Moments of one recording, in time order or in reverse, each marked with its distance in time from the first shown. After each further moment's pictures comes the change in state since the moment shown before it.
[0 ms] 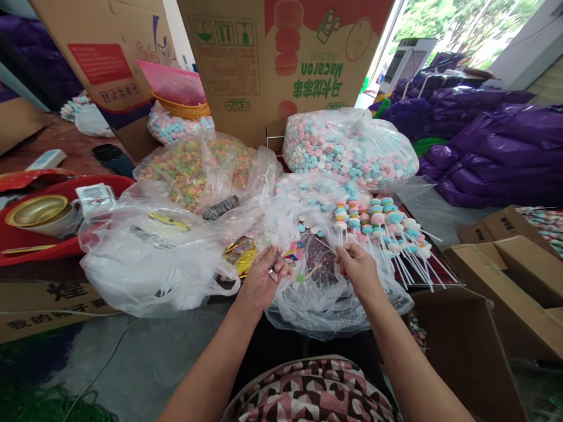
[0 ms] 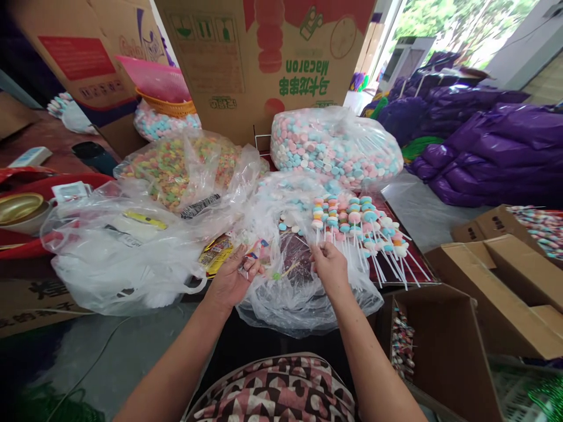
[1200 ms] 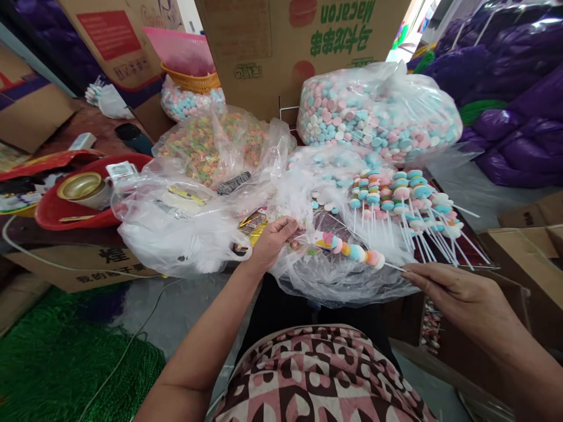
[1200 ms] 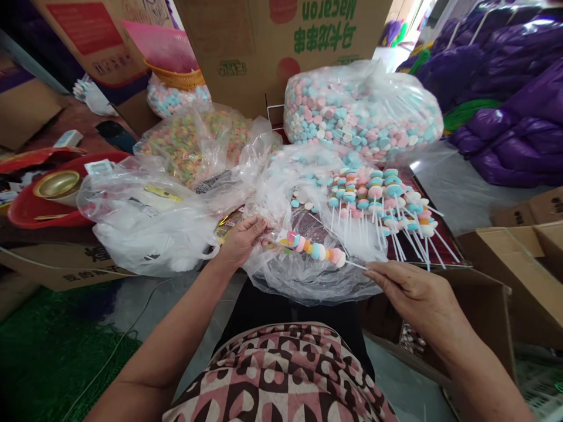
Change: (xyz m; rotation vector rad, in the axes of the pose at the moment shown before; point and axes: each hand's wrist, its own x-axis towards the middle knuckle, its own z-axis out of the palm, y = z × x) left_hand 0.006 0.015 0.000 0.534 -0.133 0.096; right_hand -0.061 0.007 -0.127 -0.430 -0.099 -0.565
